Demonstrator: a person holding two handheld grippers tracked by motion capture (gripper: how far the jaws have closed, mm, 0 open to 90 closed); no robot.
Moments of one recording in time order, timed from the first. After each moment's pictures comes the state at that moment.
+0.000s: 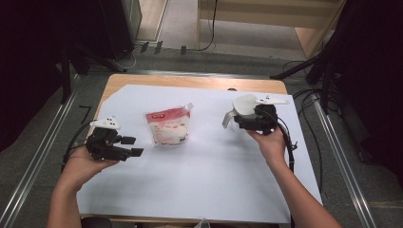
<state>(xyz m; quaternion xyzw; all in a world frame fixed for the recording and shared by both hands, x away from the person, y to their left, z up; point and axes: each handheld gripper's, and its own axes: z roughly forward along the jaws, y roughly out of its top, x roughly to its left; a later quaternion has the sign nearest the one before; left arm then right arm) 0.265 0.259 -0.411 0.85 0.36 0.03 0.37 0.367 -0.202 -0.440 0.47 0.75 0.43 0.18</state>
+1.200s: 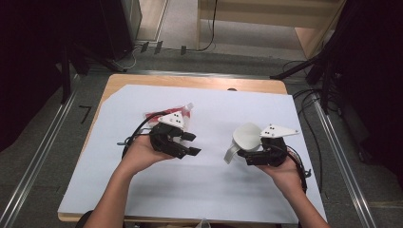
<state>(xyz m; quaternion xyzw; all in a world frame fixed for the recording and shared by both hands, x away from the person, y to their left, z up) 0.300 0.109 -0.403 0.89 0.19 0.00 0.40 0.281 -0.212 -0.447 0.36 0.81 0.44 0.14</state>
